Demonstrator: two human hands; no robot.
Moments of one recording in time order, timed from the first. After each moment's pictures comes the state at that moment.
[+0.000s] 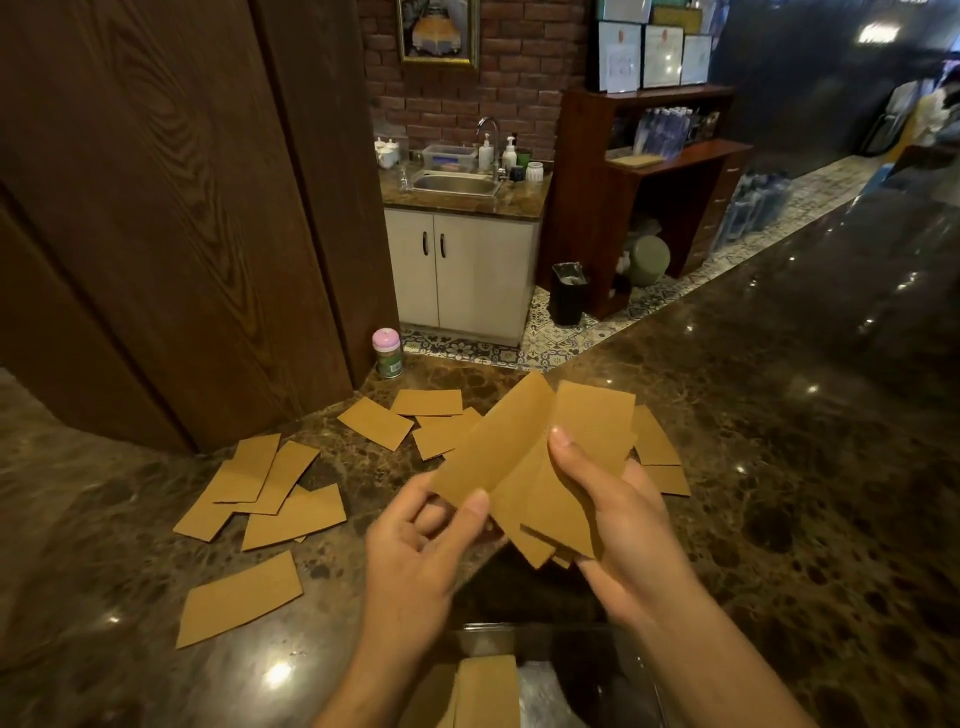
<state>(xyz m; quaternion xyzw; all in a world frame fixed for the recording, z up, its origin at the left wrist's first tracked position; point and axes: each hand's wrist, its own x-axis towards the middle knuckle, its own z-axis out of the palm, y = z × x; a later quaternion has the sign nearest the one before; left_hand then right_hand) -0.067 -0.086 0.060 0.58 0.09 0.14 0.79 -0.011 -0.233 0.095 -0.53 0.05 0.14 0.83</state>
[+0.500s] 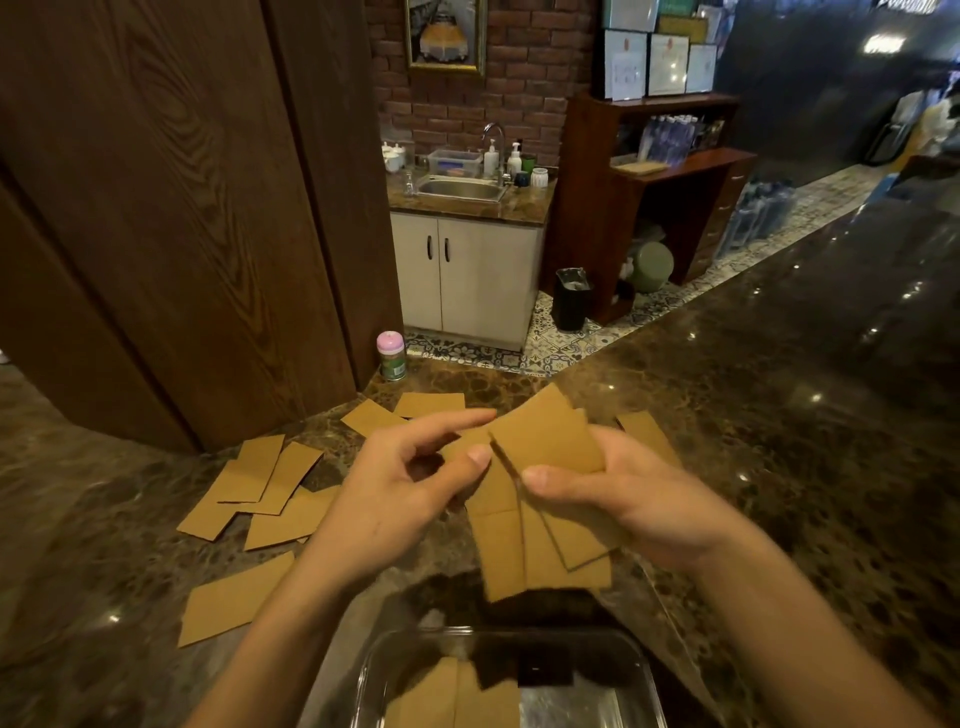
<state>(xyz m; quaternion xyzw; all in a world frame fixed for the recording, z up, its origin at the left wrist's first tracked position) -0.039 -0.041 0.112 0.80 -0.05 0.09 0.59 0.020 -0.259 0.128 -0.71 -0.16 0.30 0.62</state>
